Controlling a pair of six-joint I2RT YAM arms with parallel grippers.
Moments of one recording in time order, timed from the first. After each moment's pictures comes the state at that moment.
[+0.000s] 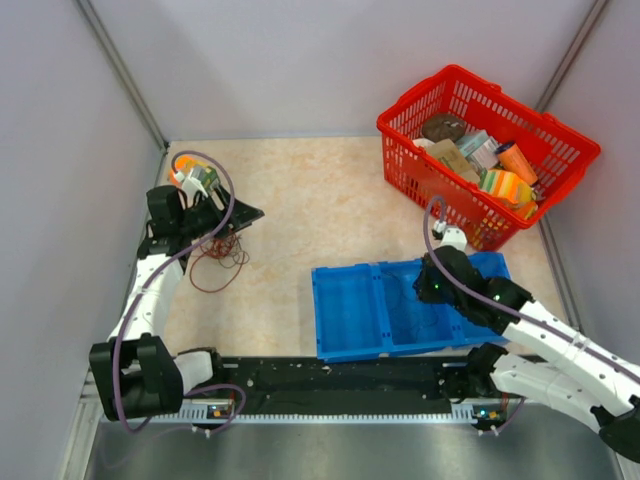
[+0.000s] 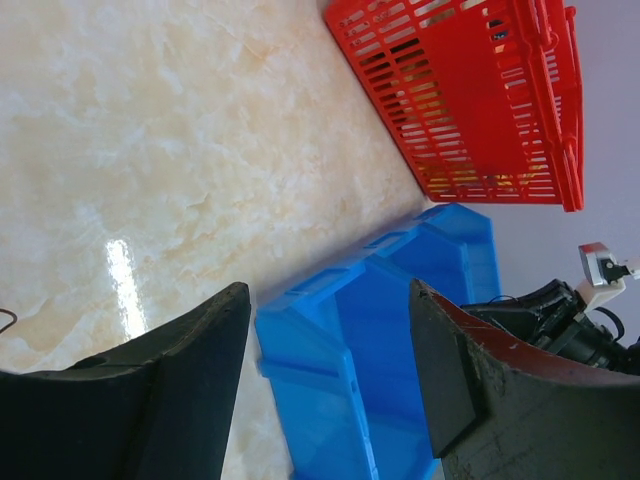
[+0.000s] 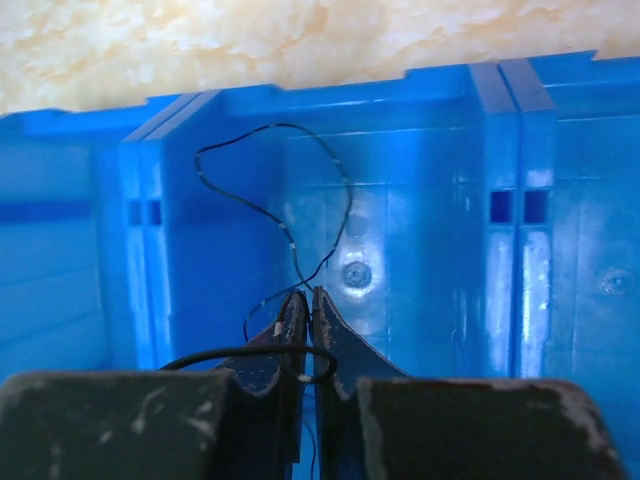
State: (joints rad) left arm 0.13 1.17 0.85 -0.16 0.83 -0.61; right arm 0.78 0.81 0.69 -0.70 0.34 0.69
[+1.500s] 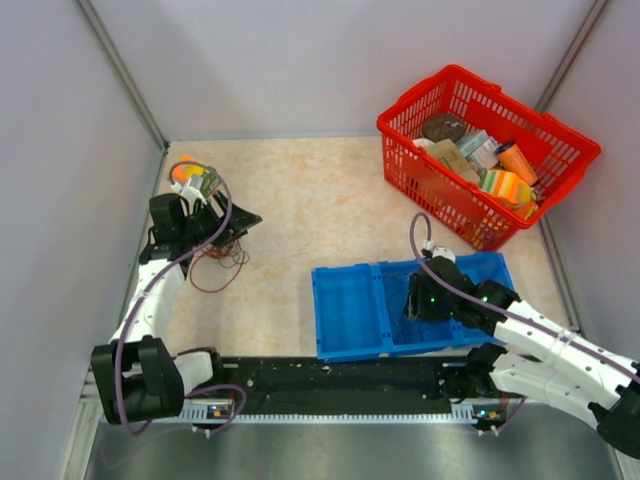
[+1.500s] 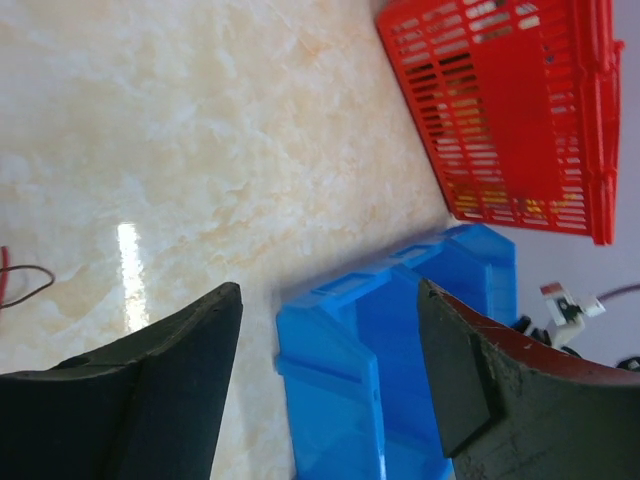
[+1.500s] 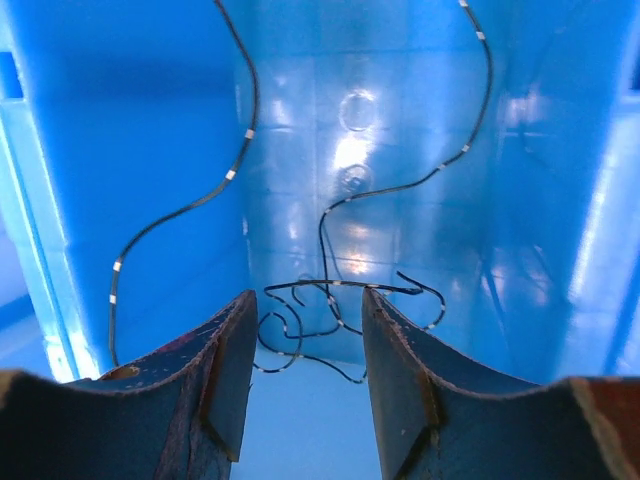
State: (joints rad) left arm 0.14 1.16 0.79 -0.15 0.77 -0.64; right arm 0.78 0.83 0.58 -0.73 0.13 0.73
